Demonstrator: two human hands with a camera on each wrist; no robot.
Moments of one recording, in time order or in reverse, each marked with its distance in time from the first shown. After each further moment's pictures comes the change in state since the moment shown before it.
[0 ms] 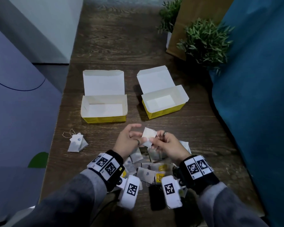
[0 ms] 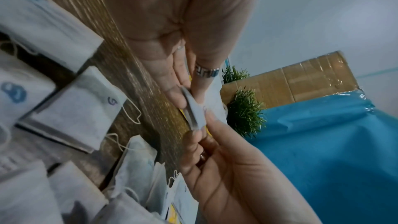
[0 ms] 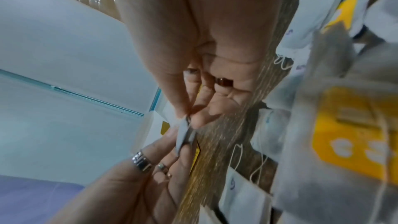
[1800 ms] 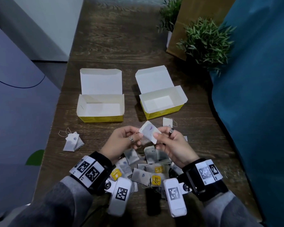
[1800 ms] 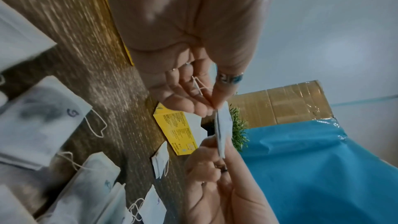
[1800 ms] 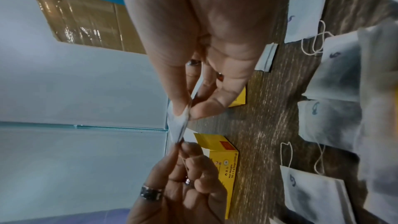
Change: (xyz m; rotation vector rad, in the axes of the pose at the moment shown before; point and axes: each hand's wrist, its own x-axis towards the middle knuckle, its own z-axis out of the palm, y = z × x) left_hand -0.015 0.020 -0.004 -0.130 -0.113 0.044; right_hand -0.017 -0.023 -0.011 0.441 0.029 -0.037
